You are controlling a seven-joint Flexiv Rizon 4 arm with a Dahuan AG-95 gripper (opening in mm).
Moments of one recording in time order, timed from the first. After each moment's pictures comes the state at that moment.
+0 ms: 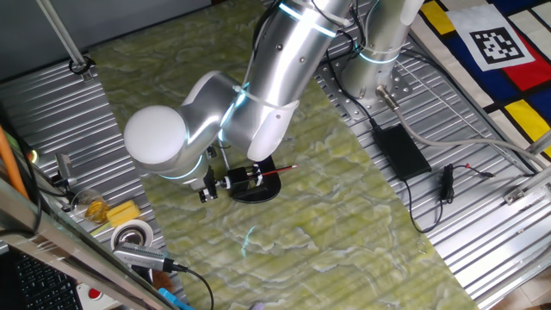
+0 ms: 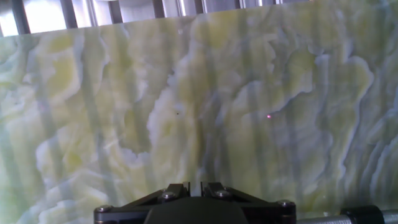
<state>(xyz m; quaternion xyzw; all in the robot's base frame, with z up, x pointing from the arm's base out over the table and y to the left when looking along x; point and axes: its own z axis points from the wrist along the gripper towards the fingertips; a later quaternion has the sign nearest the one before) 0.574 0.116 0.040 -0.08 -0.99 0.08 0.08</state>
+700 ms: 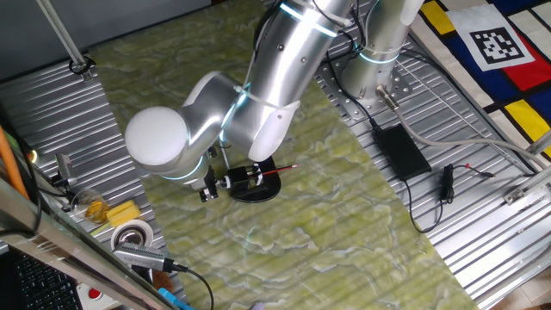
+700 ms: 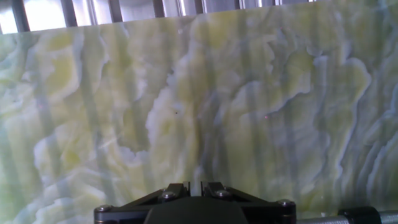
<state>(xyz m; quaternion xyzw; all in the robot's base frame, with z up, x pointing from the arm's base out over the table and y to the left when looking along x) 0.573 0.116 0.040 -0.07 -0.99 0.09 0.08</state>
